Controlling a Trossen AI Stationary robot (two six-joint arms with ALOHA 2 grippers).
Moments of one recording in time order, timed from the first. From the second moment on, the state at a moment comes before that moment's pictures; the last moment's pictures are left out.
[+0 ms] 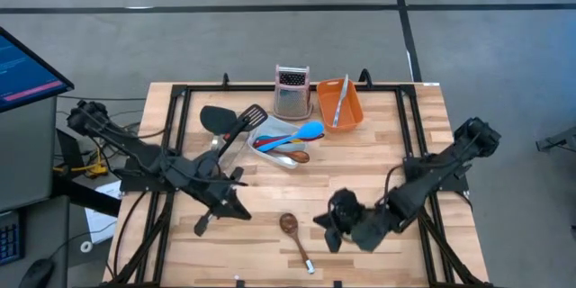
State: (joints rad) left arm -0.51 1.09 0.84 0.10 -0.03 -0.23; right arm 0.69 1.56 1.19 -0.34 0.63 1.21
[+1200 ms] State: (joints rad) left arm -0.54 1.10 0.68 0.30 -0.25 -0.40; right arm 0.67 2.21 1.61 -0.44 0.28 1.48
